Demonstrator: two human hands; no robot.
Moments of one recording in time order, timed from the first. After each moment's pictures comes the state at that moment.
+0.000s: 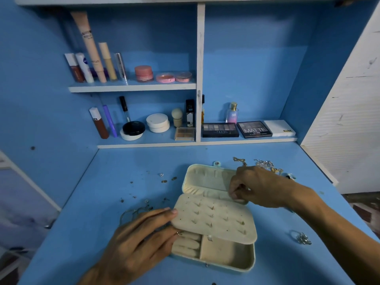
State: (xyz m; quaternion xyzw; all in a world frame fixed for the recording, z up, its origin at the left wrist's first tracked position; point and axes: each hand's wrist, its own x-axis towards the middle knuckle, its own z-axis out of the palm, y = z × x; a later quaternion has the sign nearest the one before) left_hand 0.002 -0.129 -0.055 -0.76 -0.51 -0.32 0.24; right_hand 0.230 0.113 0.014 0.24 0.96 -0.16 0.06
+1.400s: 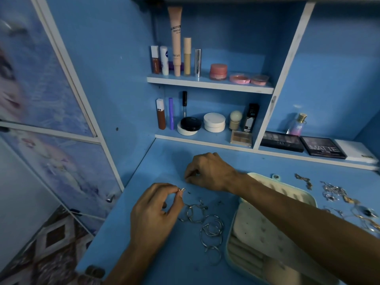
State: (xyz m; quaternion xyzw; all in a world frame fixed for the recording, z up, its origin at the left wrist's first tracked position) left_hand -0.054 -0.150 -0.060 -0.43 -0.75 -0.47 0.20; right_hand -0.002 0.046 0.000 0.07 0.98 -0.15 -0.04
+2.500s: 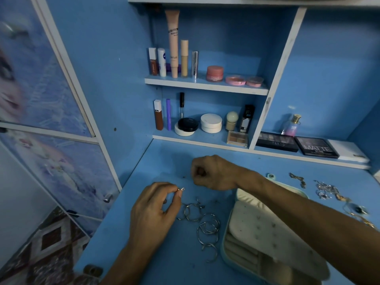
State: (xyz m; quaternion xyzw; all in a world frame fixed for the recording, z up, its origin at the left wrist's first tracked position) left_hand -0.054 -0.152 -0.060 -0.45 -0.75 -0.46 0.18; right_hand 0.019 0.048 0.018 0.10 0.96 -0.25 0.02
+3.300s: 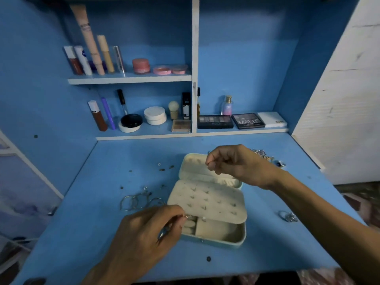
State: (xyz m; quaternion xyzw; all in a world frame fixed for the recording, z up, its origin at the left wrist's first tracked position) left_hand 0.042 -0.146 -0.028 -0.70 -0.57 -0.40 0.13; right_hand 0.215 0.078 0.030 0.21 0.82 -0.50 -0.16
